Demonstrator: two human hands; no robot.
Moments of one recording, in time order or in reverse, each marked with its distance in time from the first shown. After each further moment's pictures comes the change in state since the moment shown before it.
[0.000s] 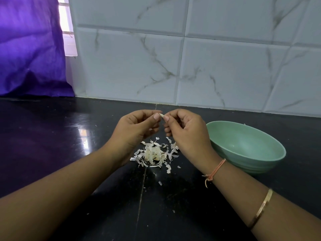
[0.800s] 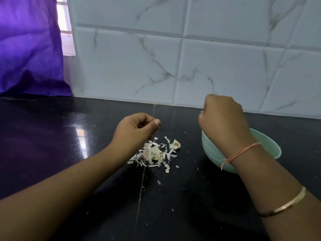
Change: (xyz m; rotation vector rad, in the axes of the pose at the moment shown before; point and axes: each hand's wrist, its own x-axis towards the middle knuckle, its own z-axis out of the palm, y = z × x) left_hand -0.002 0.000 0.000 0.447 0.095 0.088; right_hand 0.016 -0.043 -0.056 -1.080 -0.002 0.049
